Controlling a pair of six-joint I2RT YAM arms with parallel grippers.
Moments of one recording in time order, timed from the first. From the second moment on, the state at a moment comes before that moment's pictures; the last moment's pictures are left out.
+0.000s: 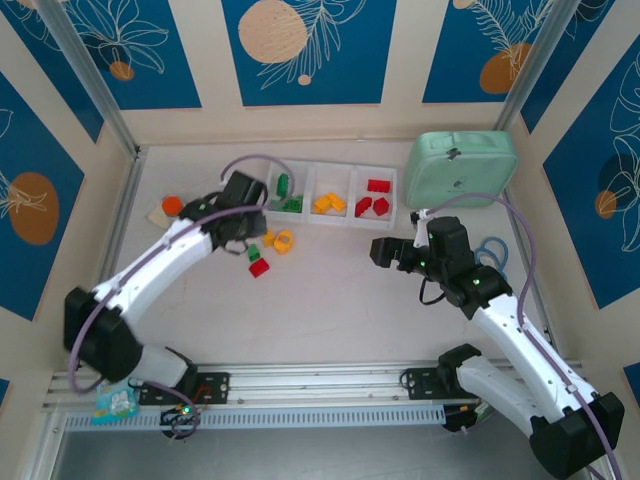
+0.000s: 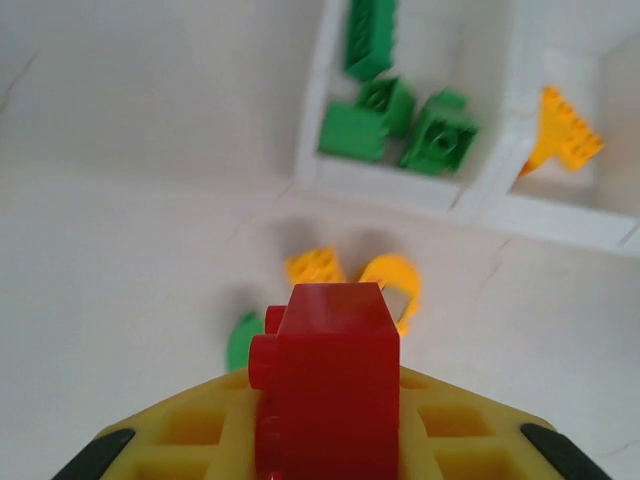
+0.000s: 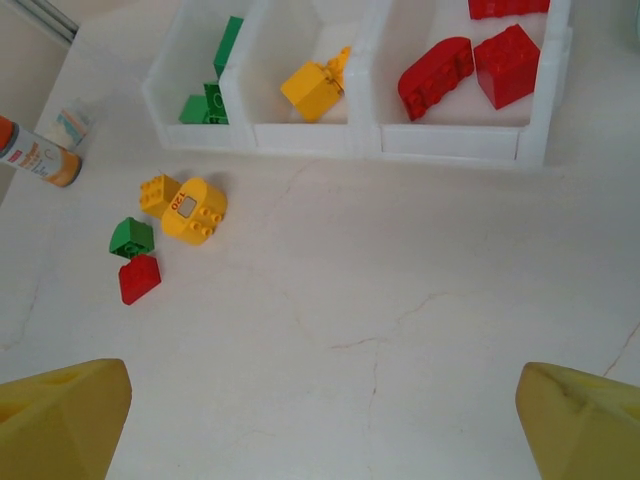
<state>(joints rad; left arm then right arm) -0.54 1.54 1.39 -0.81 -0.24 -0.54 0.40 0.83 0.75 -0.55 -0.13 0.47</state>
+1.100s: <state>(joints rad) -0.66 2.51 2.34 -0.39 0.22 -0.68 0.37 0.68 0.76 -0.72 -0.09 0.44</state>
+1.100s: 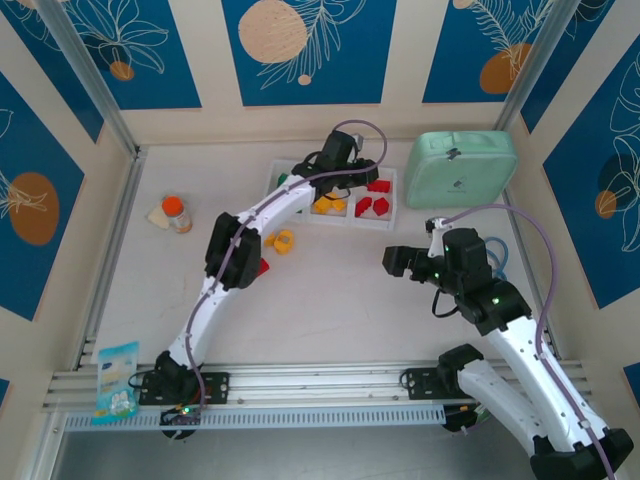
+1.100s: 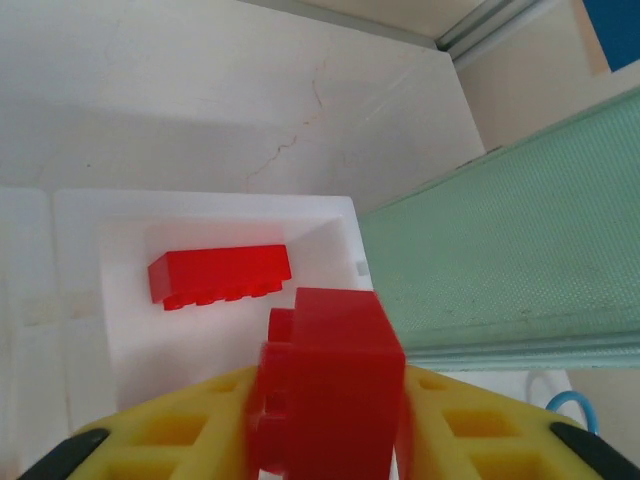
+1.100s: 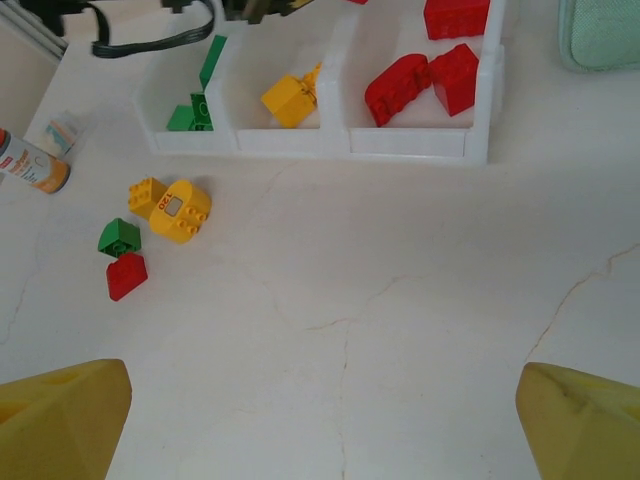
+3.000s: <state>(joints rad) -0.57 1.77 1.11 -0.72 -0.20 -0.33 0.37 0.85 0.74 -0.56 -0.24 0.44</state>
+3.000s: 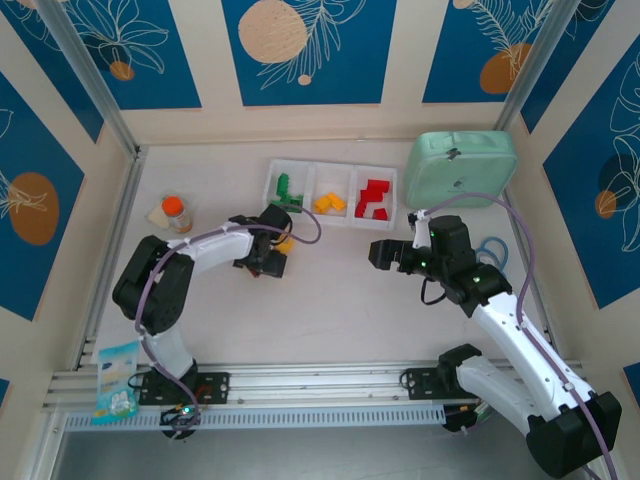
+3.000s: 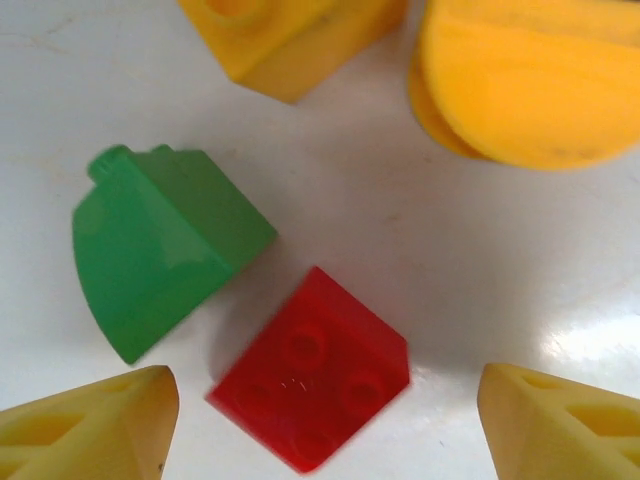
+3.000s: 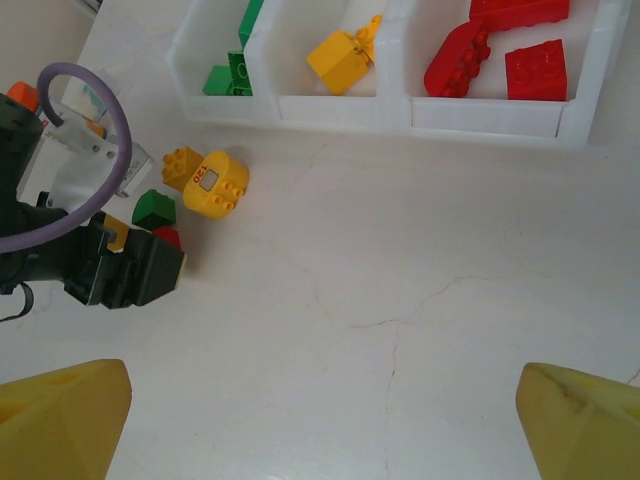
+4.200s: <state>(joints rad) -0.58 1.76 1.05 -0.61 -0.12 -0.42 0.37 0.87 0.74 -0.56 -0.20 0.46</state>
